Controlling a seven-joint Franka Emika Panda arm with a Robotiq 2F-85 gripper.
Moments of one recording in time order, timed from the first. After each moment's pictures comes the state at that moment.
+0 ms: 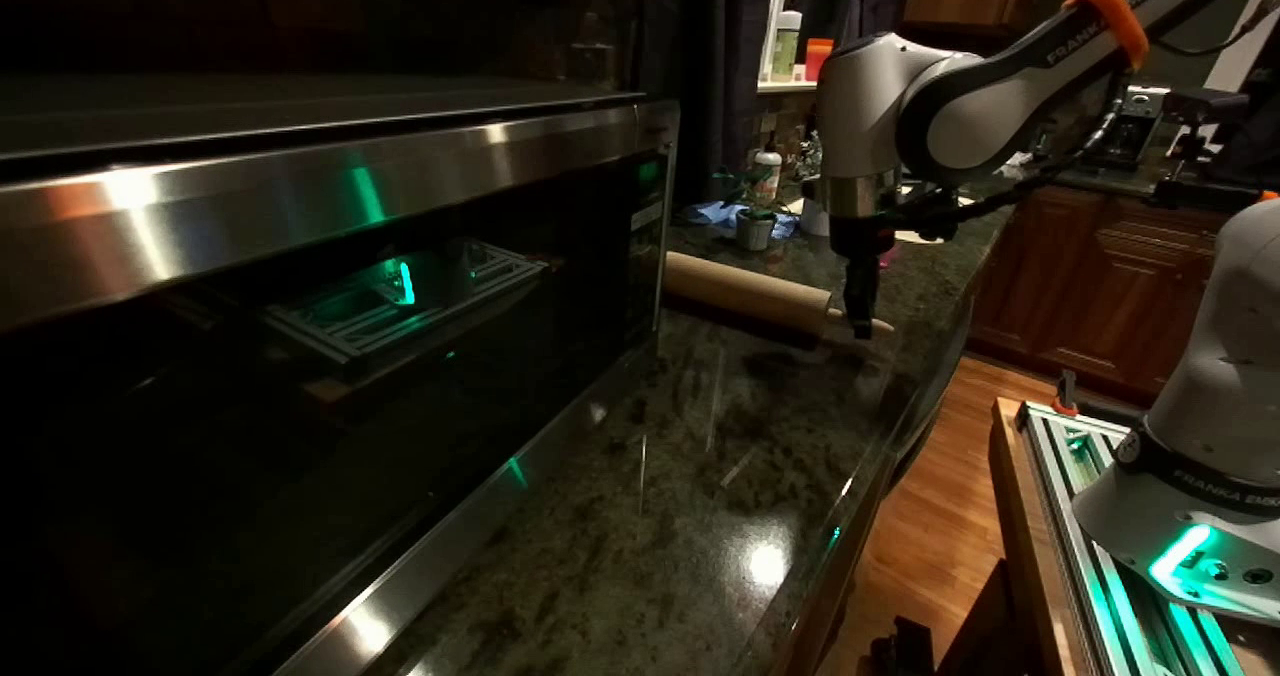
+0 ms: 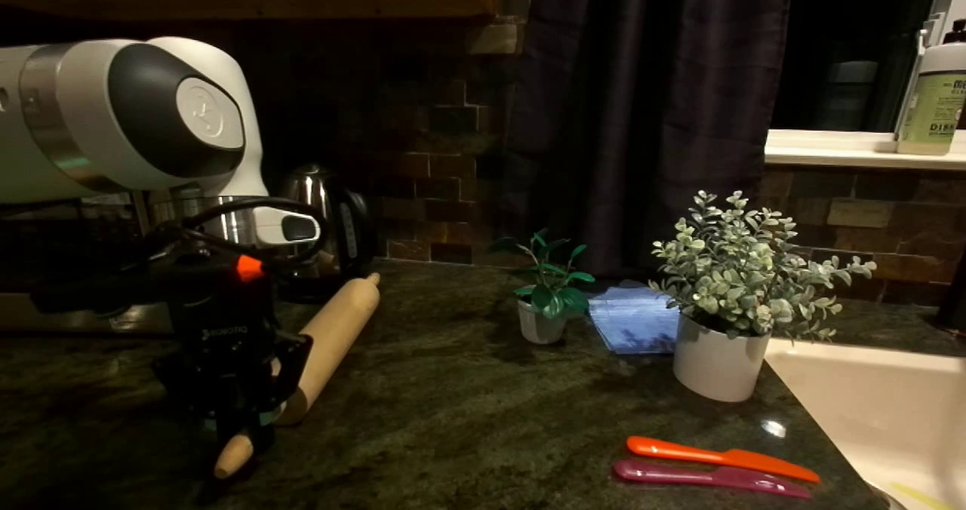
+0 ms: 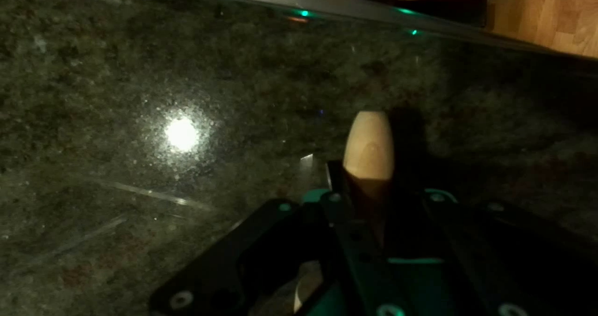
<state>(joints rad) -0.06 -0.23 0.01 -2.60 -0.18 2.13 0.09</state>
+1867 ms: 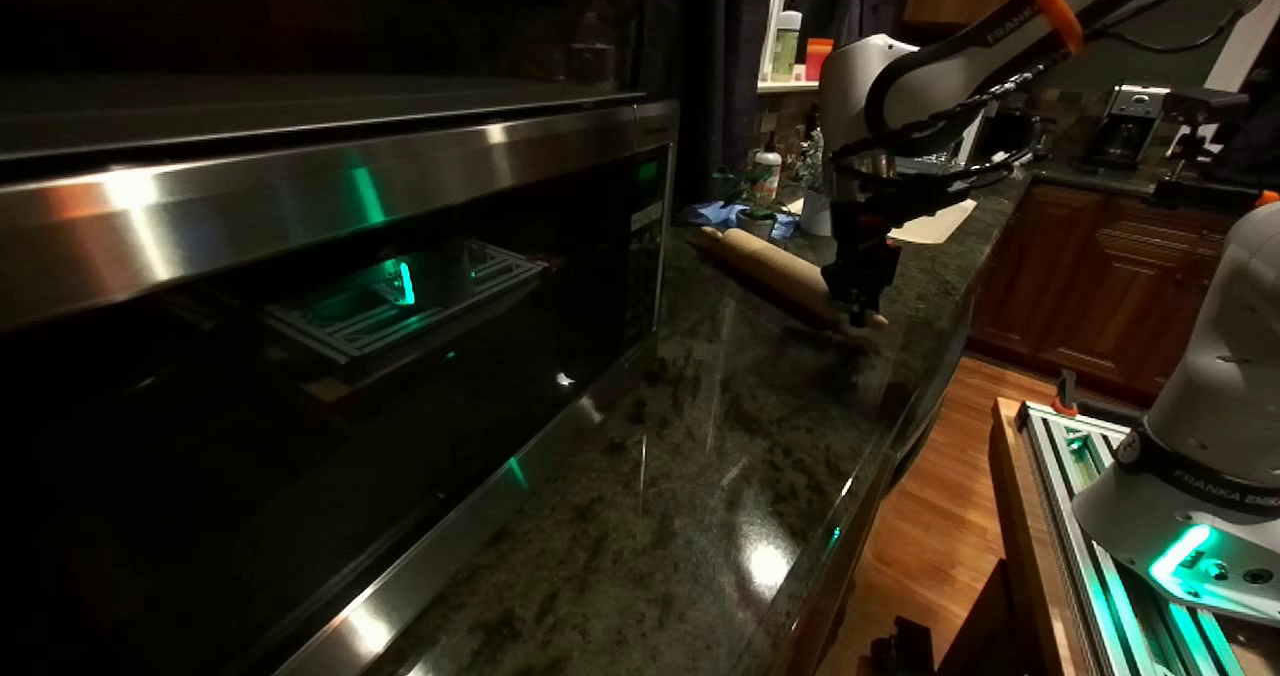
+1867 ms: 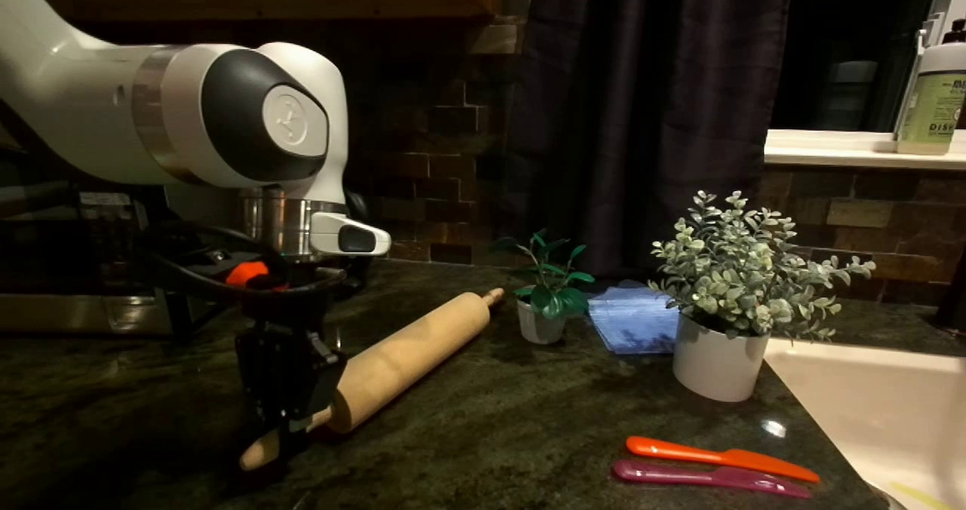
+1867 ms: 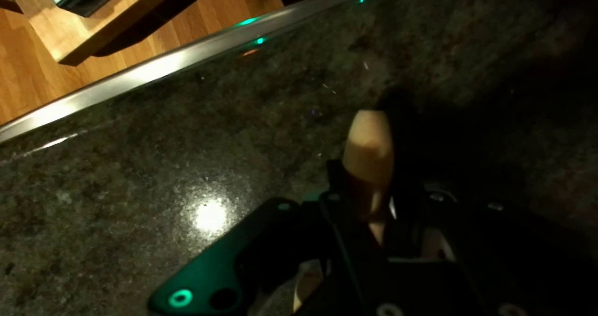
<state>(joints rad) -0.14 -0.18 -0.07 -2.54 -0.05 2.09 0.40</state>
